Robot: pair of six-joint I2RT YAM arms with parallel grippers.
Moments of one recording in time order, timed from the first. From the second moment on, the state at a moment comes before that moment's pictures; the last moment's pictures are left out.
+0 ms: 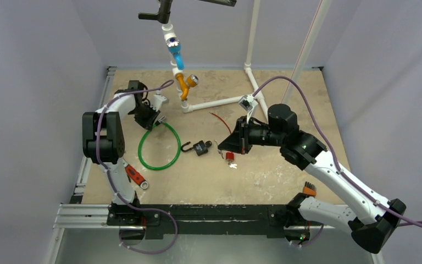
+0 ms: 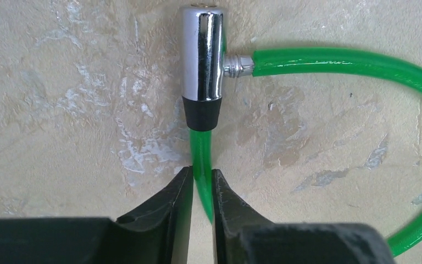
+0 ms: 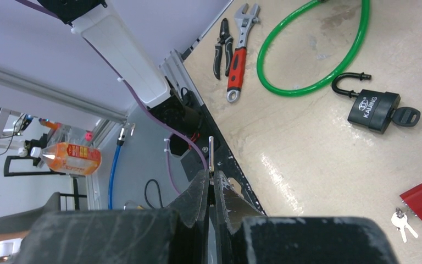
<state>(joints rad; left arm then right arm) 0.01 1.95 1.39 -0.78 0.25 0.69 0.71 1.00 1.03 -0.37 -0.56 0.54</state>
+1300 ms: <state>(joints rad) -0.03 1.67 1.19 -0.83 0.35 0.70 0.71 0.97 1.05 -0.42 -0.56 0.47</state>
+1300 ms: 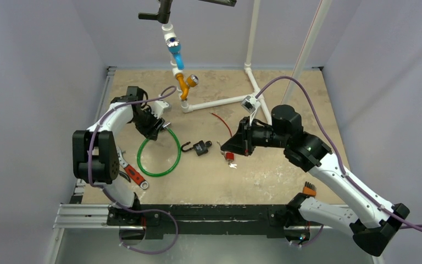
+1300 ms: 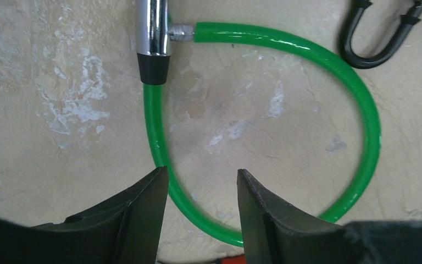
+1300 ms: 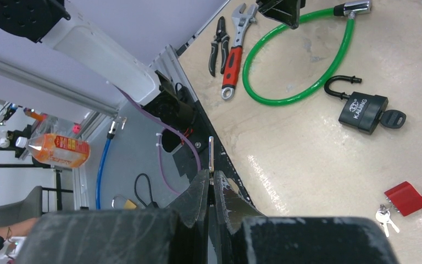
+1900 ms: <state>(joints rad) -0.08 1.89 1.26 -0.70 0.17 0.72 0.71 1.01 1.06 -0.42 -0.56 0.47</state>
